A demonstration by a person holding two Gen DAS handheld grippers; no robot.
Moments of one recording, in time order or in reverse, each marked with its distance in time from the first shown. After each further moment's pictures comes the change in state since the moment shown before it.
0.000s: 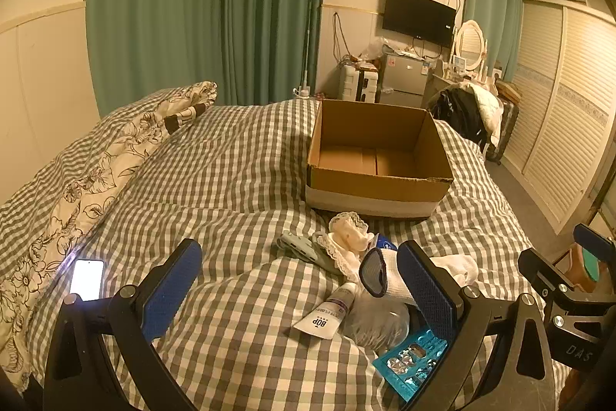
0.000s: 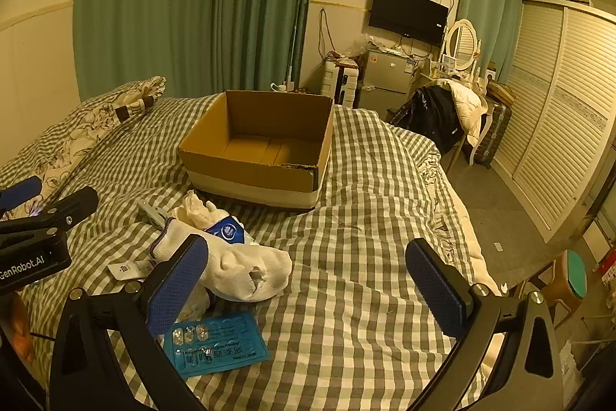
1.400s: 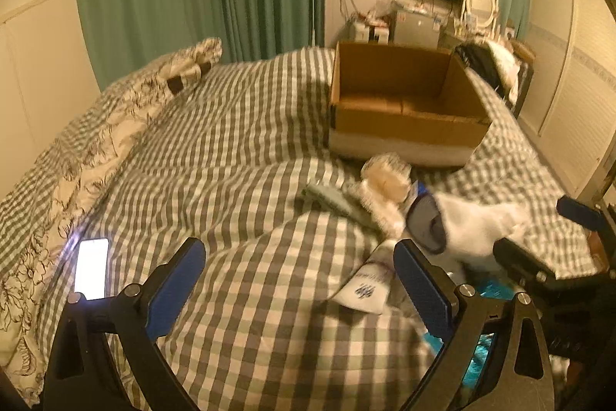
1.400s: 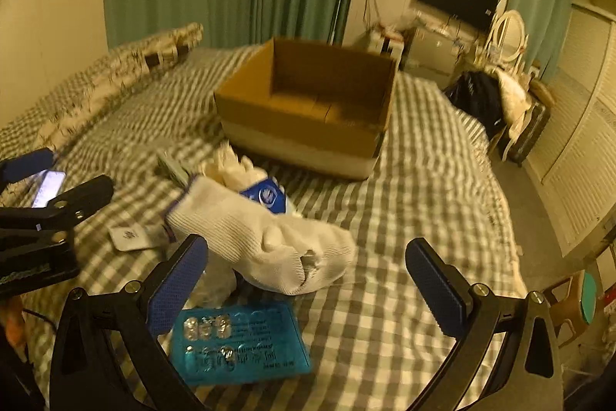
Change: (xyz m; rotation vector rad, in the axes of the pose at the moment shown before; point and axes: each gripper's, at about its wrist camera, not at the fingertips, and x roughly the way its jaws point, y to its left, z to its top) left arm 0.051 0.013 -0.029 0.055 0.167 0.060; right arm 0.071 0.040 -0.014 -0.105 0.164 0.135
